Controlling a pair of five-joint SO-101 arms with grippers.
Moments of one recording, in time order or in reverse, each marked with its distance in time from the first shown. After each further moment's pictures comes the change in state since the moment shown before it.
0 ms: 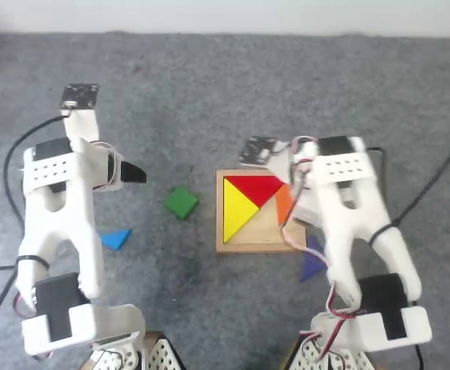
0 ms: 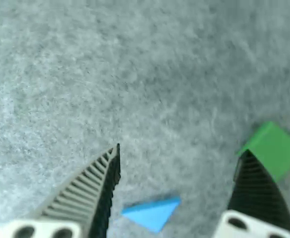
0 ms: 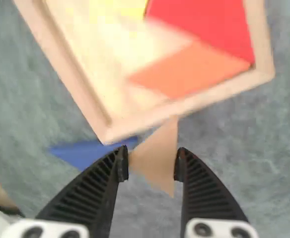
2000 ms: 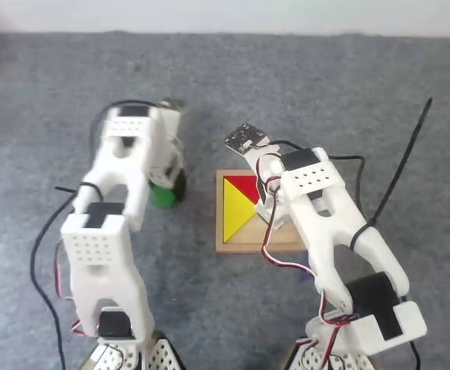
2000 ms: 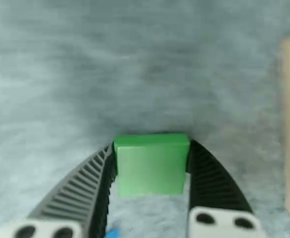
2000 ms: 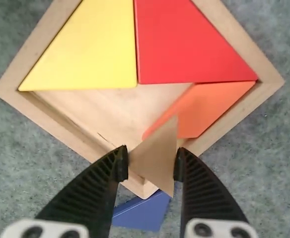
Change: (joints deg) left arm 15.1 38.2 -33.9 16.9 -0.8; right arm -6.8 0.6 5.1 -9.3 -26.6
